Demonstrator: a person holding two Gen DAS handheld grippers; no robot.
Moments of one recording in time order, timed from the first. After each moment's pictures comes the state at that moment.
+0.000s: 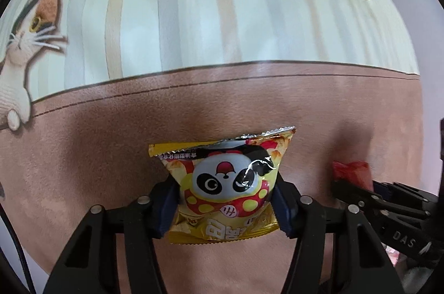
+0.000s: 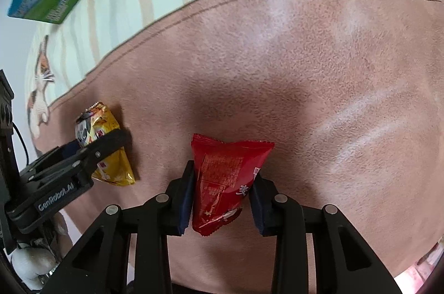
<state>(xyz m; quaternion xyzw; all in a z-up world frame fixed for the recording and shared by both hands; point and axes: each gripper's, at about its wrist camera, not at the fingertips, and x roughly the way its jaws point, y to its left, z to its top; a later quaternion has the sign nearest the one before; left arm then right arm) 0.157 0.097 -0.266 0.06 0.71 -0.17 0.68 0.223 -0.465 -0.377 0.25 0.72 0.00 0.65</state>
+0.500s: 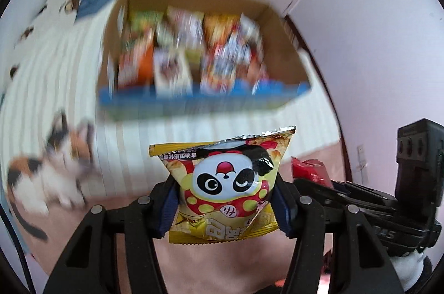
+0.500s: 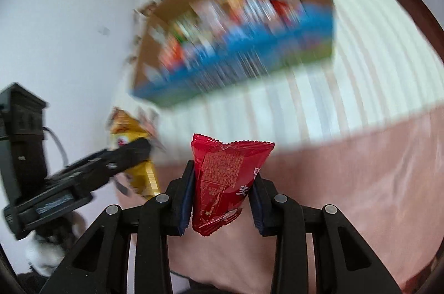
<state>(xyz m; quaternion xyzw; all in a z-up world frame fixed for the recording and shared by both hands) 0.245 0.069 -0.071 -0.02 0.60 -0.25 0.76 0.295 -0.513 -0.189 0.29 0.58 0.09 0.76</state>
